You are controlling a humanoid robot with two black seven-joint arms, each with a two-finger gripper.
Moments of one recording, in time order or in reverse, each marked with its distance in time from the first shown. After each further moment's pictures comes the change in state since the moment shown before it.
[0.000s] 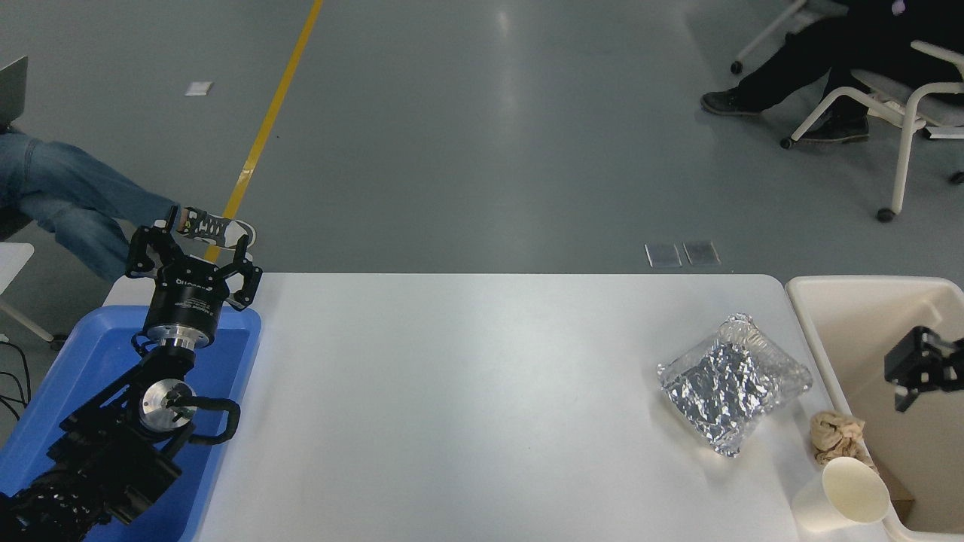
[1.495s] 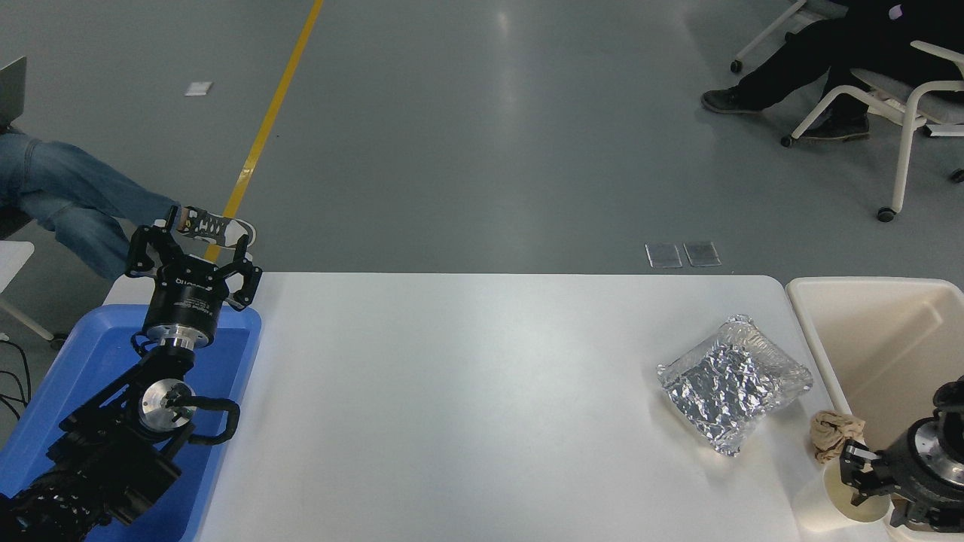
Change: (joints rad) left arm 0.000 0.001 0.000 0.000 0.000 0.000 0.001; right arm -0.554 -0.019 0.352 -0.157 0.066 -0.314 0.002
